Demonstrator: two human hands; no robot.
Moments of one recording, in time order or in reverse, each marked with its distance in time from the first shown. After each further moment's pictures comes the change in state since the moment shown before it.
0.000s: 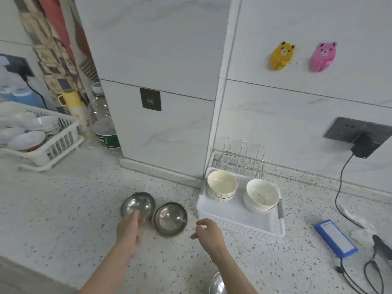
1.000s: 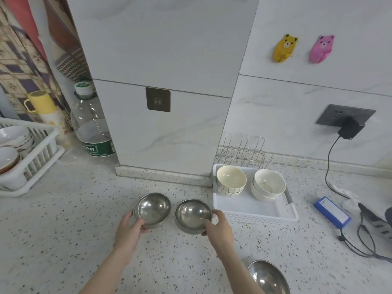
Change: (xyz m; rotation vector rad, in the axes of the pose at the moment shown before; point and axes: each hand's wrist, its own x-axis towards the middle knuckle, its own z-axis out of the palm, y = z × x) left_hand 0.073 0.030 -0.056 0.372 -0.210 0.104; right_hand 0.001 -0.035 0.067 0.097 0.314 0.103
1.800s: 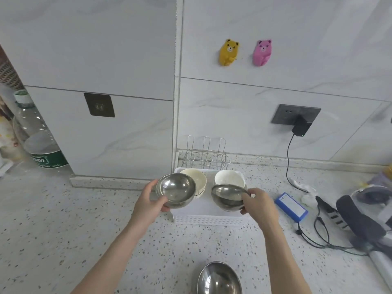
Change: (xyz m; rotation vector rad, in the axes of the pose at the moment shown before) left_hand -0.065 0.099 0.150 0.110 -0.287 0.313; right_hand 0.031 -0.010 -0.231 -0.262 0.288 -0.080
